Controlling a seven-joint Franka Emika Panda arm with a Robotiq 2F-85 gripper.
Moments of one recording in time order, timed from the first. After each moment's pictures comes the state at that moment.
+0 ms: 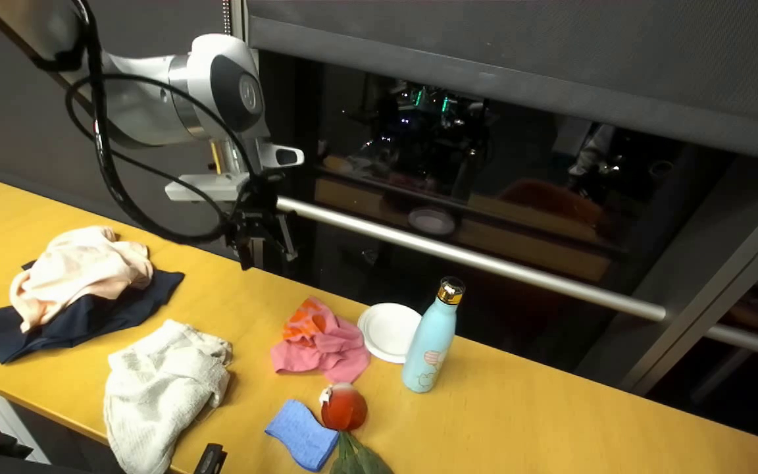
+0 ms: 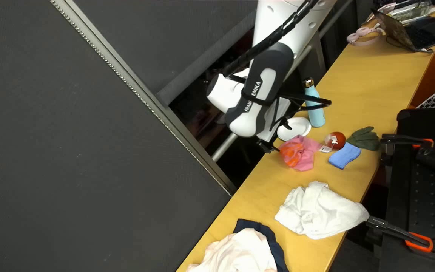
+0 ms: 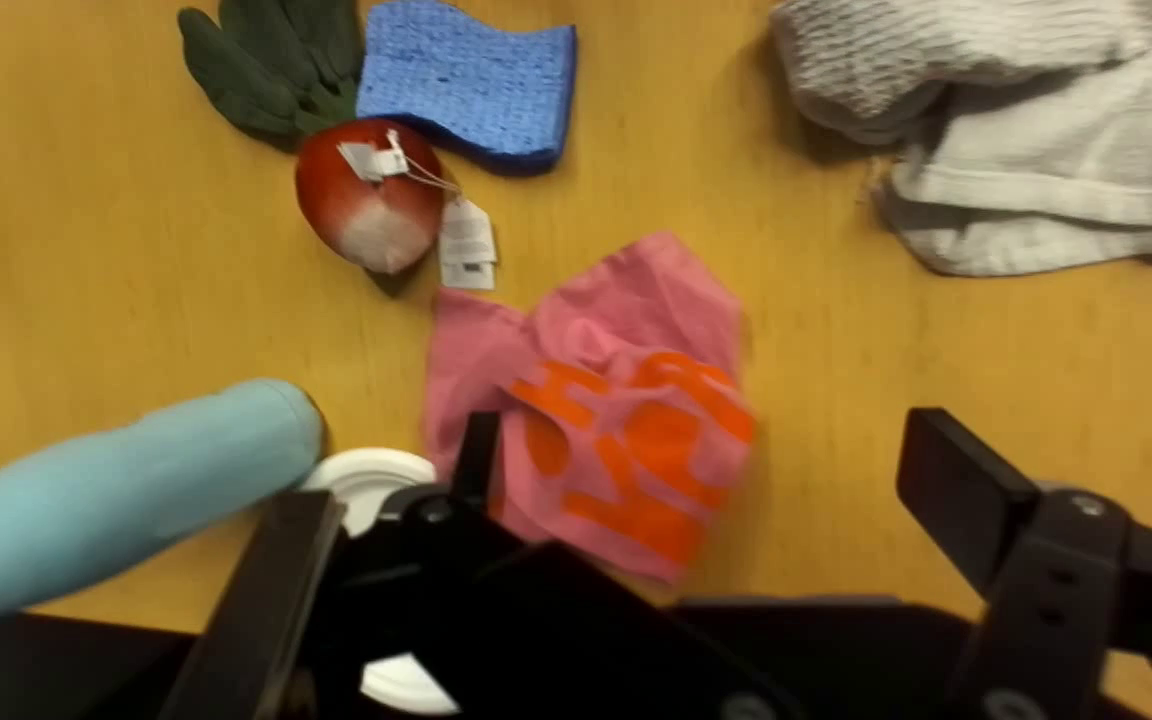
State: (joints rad) arm 0.12 0.83 -0.16 -1.54 -0.21 2.14 0.42
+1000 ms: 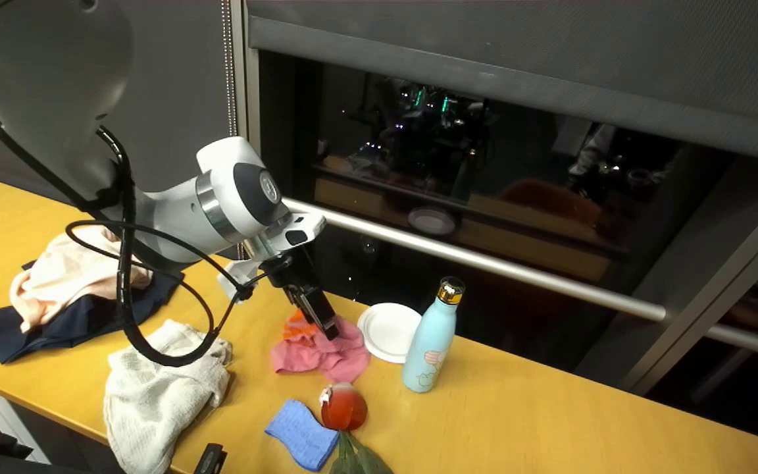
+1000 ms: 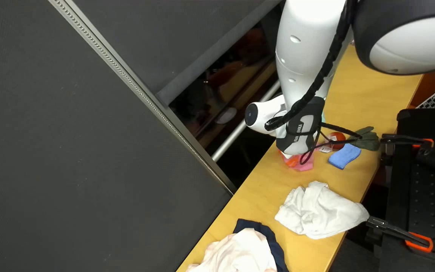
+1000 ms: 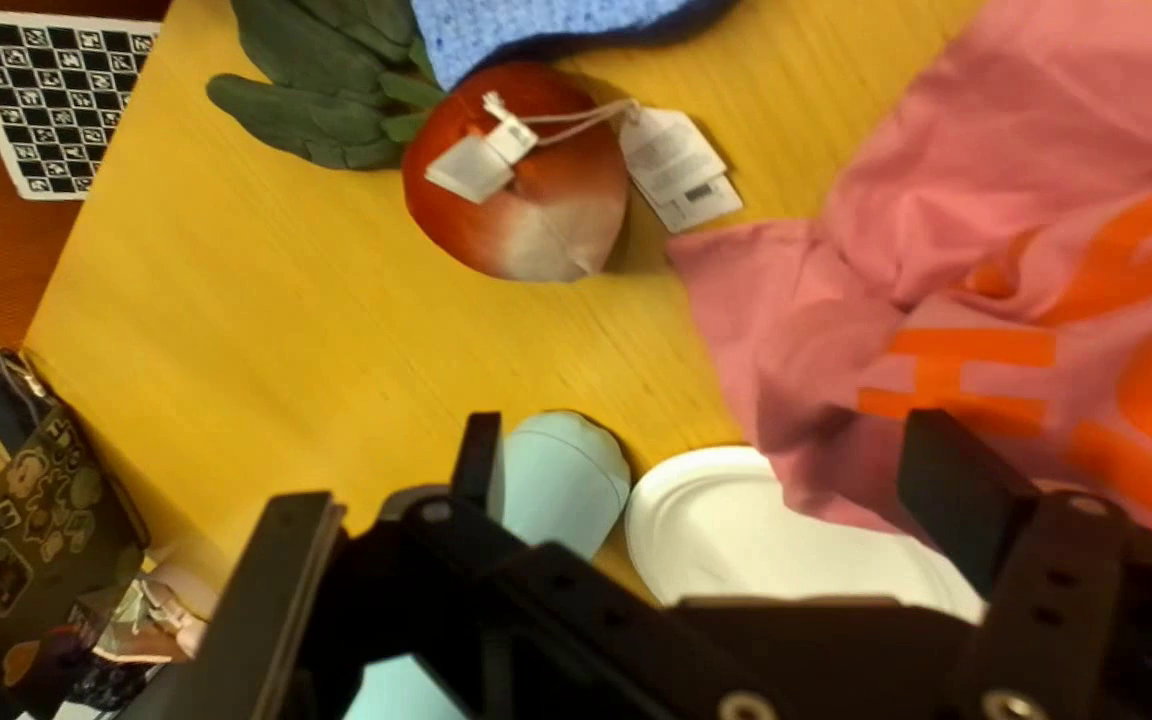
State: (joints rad) arm 0.29 1.03 -0.44 -1.63 -0.34 2.46 1.11
